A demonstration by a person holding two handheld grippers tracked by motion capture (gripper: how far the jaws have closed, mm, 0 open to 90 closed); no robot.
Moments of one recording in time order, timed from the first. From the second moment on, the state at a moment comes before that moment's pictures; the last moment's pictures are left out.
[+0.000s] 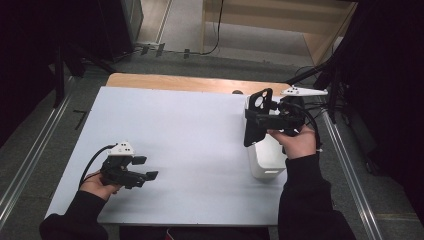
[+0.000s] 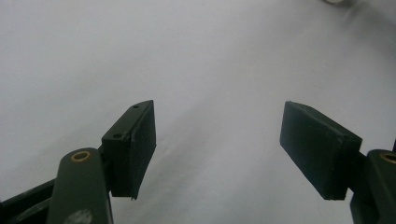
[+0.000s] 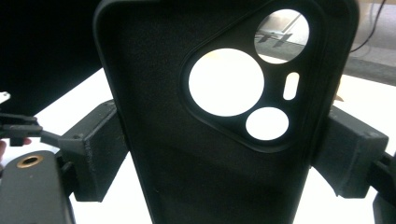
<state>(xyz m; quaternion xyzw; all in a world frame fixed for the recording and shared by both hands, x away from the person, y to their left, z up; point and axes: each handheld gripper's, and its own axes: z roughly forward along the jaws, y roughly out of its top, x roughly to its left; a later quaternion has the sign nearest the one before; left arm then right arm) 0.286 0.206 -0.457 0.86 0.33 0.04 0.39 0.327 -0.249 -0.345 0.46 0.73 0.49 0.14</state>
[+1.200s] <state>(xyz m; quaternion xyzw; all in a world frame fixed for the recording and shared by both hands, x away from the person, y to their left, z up) 0.286 0.206 -0.456 0.86 0.33 0.04 0.40 0.369 -0.272 -0.356 0.54 0.67 0.47 0.20</state>
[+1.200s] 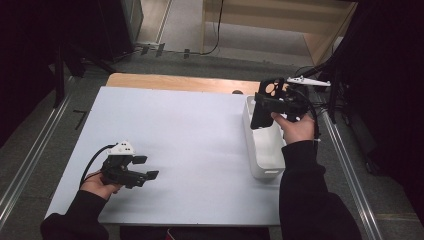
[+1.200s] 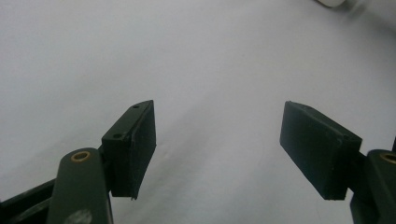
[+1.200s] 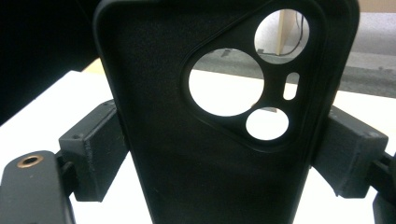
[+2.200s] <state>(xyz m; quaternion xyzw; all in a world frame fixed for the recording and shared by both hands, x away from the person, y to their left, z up) 0.287 0.207 -0.456 0.85 0.33 0.04 0.40 0.418 -0.275 -0.371 0.57 0.63 0.46 0.27</state>
